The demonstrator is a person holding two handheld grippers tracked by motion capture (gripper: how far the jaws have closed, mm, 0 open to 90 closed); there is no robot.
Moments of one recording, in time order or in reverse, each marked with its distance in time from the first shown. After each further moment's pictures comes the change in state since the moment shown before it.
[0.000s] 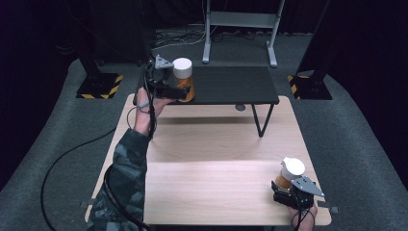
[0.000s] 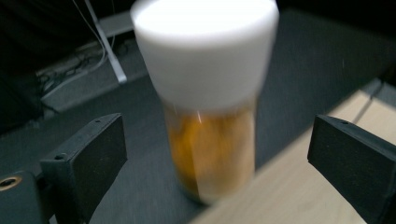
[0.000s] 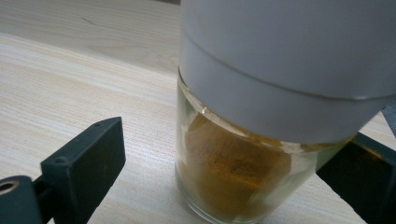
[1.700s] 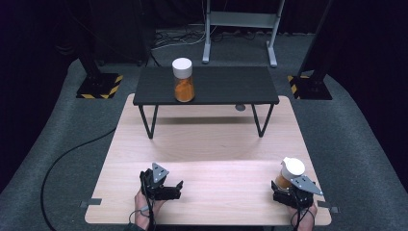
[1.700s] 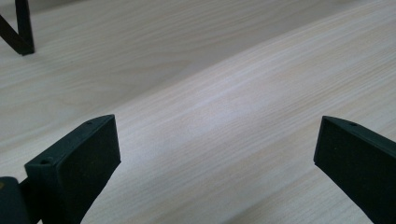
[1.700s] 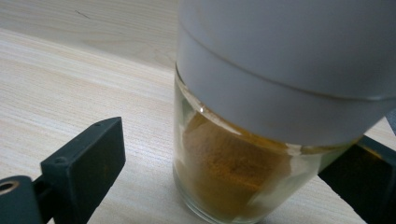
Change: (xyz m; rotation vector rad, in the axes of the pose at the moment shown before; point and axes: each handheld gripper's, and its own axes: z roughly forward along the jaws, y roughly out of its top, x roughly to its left) left arm -0.106 -0.250 -0.017 0.149 0.035 -0.140; right arm 0.002 0.004 0.003 0.024 -0.011 -0.002
